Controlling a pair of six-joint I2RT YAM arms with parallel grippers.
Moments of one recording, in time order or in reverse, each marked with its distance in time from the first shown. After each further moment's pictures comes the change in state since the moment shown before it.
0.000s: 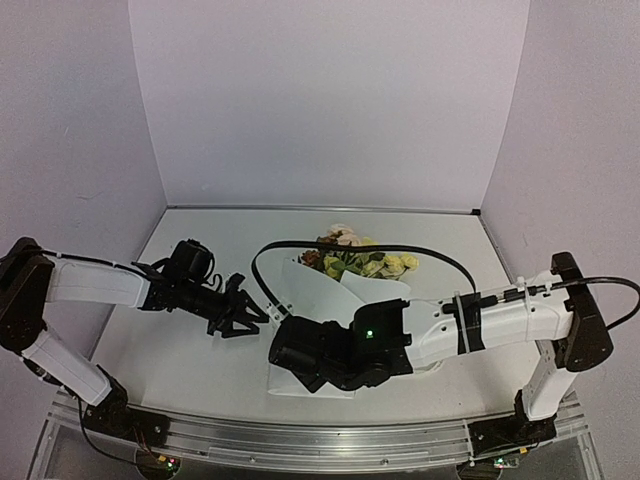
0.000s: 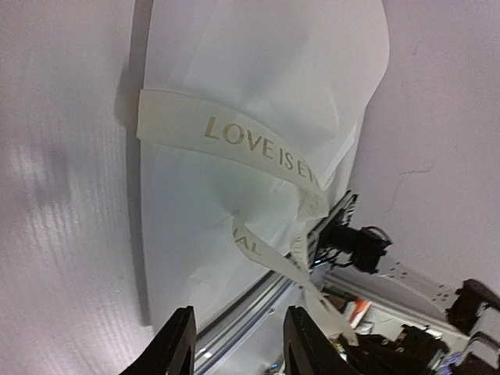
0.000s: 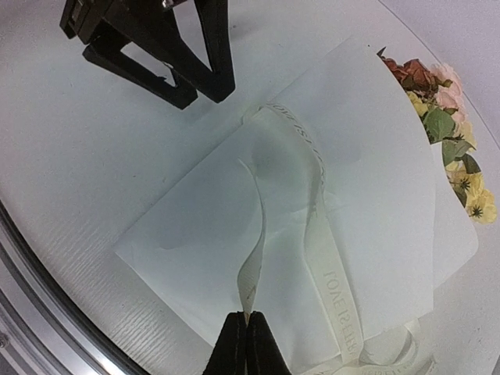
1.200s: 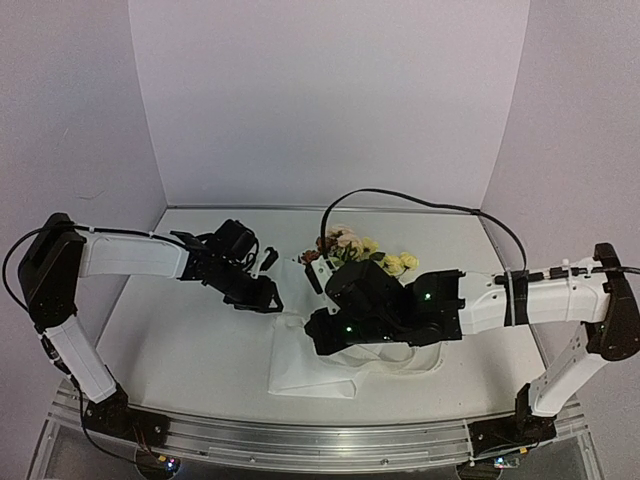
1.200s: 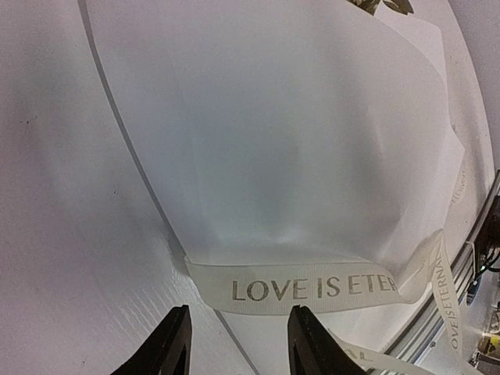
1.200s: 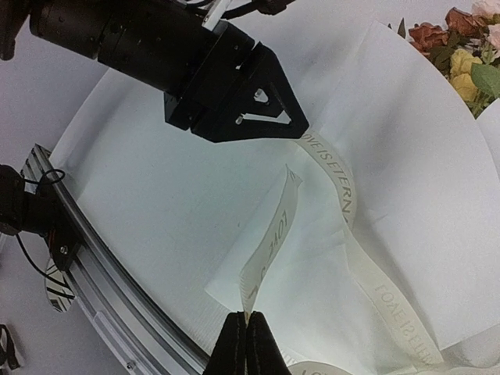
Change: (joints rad) left arm -0.129 0.230 0.394 -0.343 -0.461 0.604; right arm -0.192 -0.241 -0.258 0.354 -0.385 0.199
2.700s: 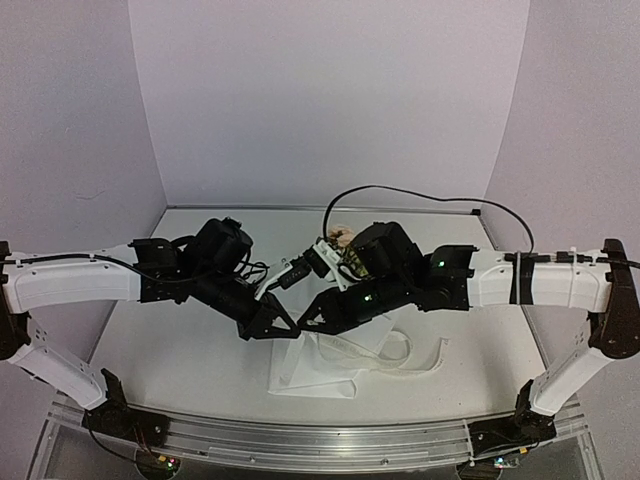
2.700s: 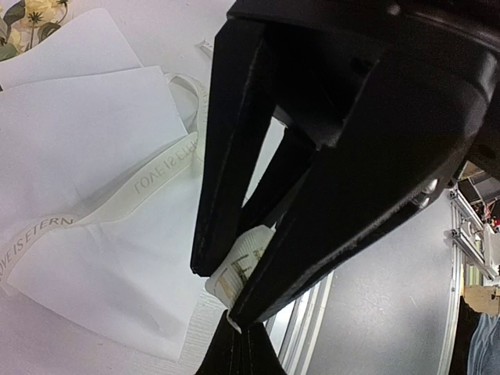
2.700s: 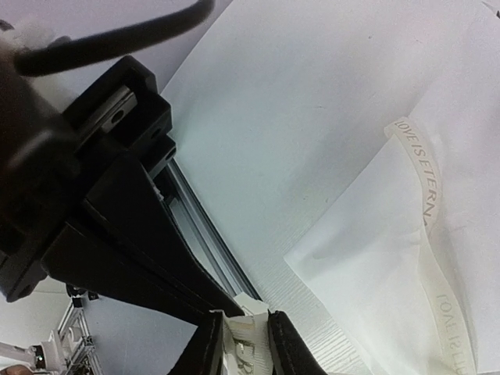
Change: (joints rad) left arm -0.280 -0.325 -0.042 -0.051 0.234 0.285; right arm -0.180 -0.031 0.001 0.042 -0.541 -0.076
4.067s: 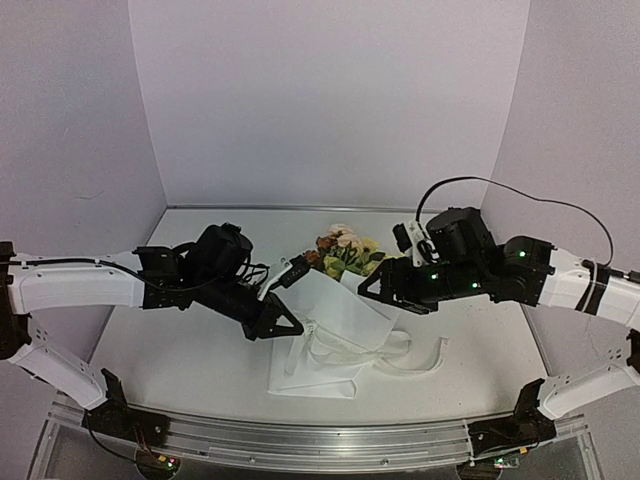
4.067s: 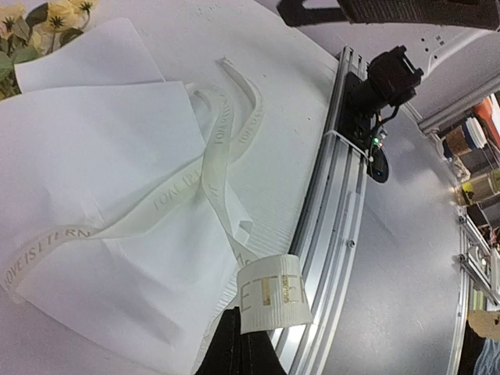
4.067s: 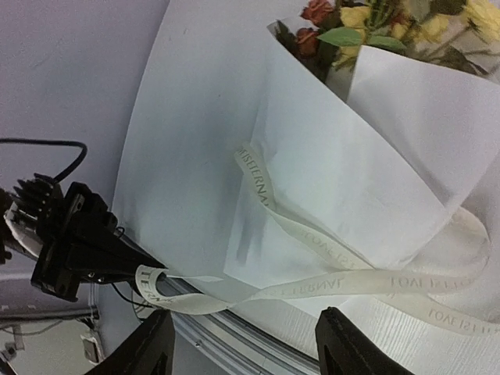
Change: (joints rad) left arm 0.003 0.005 -0.056 0.136 -0.060 -0.066; right arm -0.120 -0.357 -0.144 -0.220 0.265 0.329
